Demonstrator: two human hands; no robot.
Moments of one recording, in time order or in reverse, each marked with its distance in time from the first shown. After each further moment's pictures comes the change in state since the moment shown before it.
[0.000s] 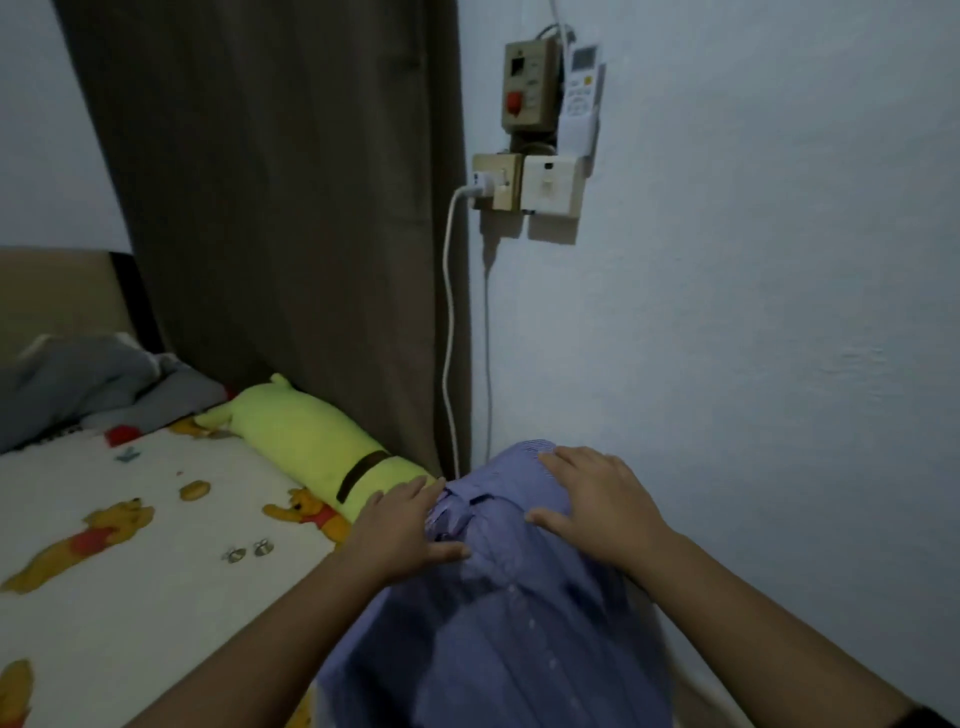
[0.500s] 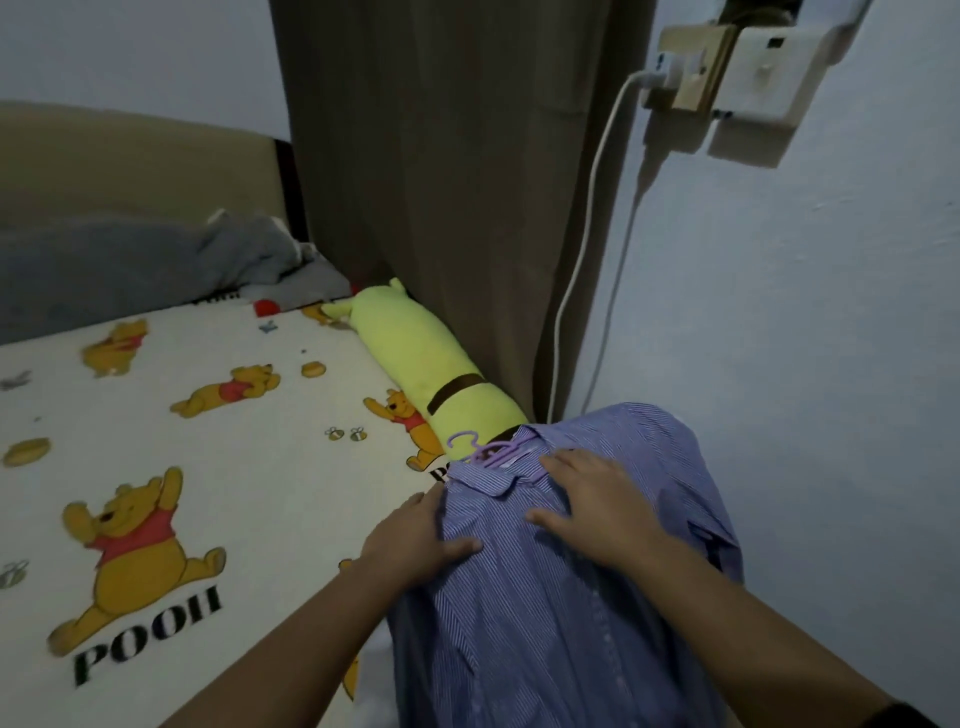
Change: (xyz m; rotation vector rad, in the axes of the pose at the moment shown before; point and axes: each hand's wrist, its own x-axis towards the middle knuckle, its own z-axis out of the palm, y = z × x) left_hand -0.038 -0.046 0.101 -0.332 -0.041 -0.457; right_hand 0.047 -0.038 0.089 0.062 -0.197 -0.290
